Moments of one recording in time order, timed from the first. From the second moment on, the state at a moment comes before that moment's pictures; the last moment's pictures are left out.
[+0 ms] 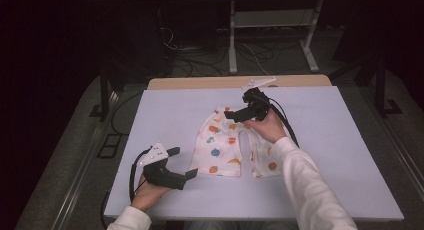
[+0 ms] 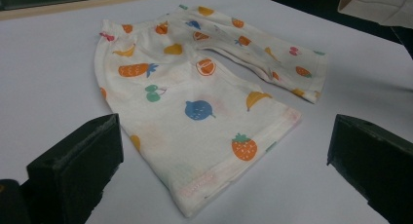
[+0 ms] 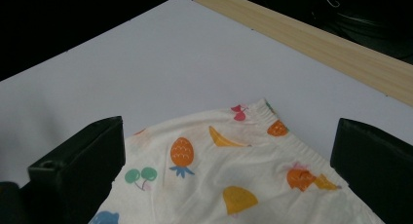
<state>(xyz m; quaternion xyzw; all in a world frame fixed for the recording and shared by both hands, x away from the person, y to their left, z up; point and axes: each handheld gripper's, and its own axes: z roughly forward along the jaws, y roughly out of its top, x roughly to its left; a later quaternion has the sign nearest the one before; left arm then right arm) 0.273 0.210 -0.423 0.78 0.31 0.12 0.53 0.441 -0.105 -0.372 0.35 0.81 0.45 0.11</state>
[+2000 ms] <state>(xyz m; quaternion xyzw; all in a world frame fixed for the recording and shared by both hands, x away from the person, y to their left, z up) 0.272 0.211 -0.421 0.77 0.31 0.11 0.54 0.527 -0.021 -0.425 0.39 0.80 0.43 0.10</state>
